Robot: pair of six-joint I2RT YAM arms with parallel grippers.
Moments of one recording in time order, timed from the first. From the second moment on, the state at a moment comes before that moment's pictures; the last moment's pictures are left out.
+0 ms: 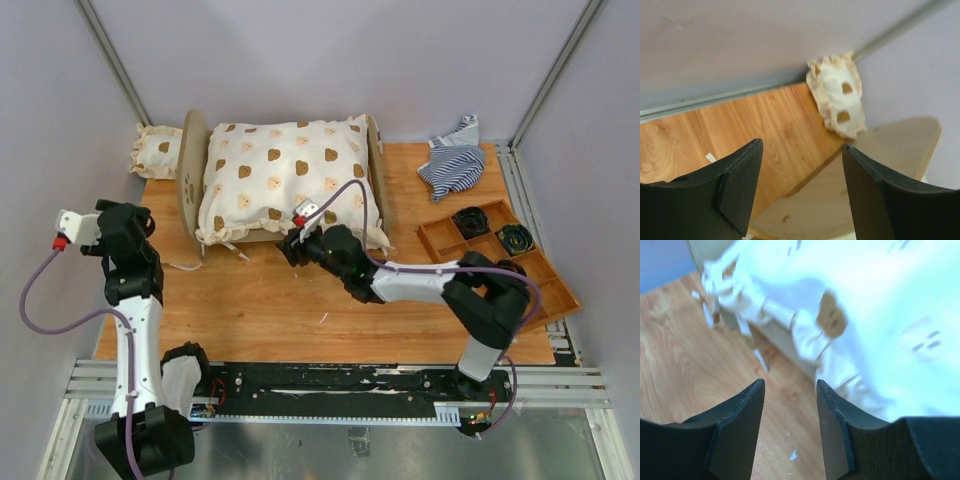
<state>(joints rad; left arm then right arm) 0.31 0.83 0.77 -0.17 -0.60 -0.87 0.99 1.82 0.90 0.80 0.06 0.07</state>
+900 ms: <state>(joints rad) 0.15 0.66 0.35 0.02 0.31 -0.72 1.01 1.88 1.32 0.13 0.25 -0.48</state>
